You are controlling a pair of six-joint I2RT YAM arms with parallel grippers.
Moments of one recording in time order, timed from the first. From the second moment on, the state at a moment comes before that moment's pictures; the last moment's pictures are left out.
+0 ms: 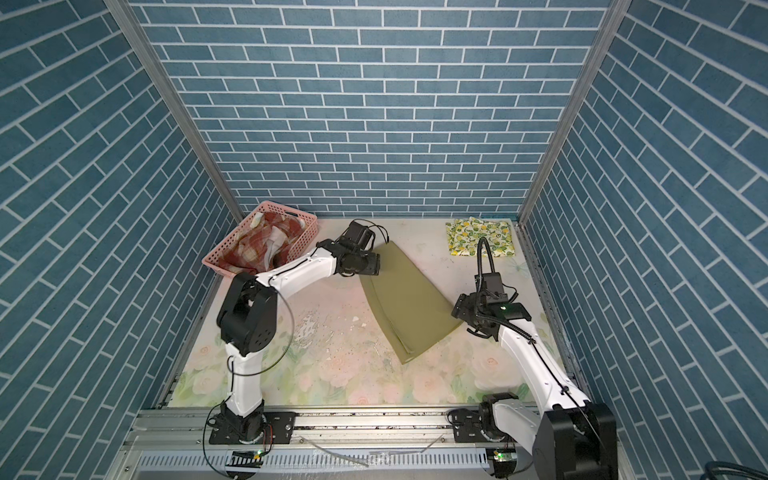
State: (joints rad) left arm -0.57 2.10 1.71 -0.59 -0.05 -0.40; right arm 0.20 1.09 0.70 -0.67 -0.07 0.63
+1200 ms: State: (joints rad) left arm -0.46 2.06 1.41 -0.46 -0.04 -0.41; right arm 0.23 1.76 1.06 -0.35 -0.18 0.57
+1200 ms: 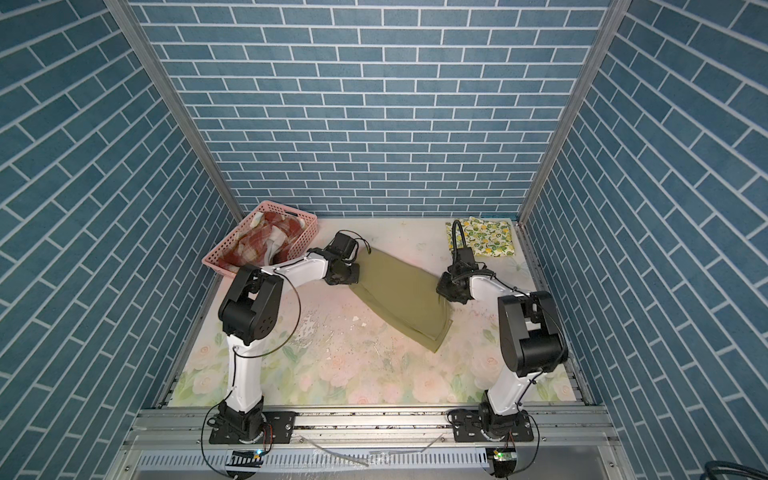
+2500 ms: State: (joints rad) left arm -0.41 1.90 1.20 -0.33 0.02 -0.59; right arm 0.18 1.38 0.73 -0.37 -0.23 0.60
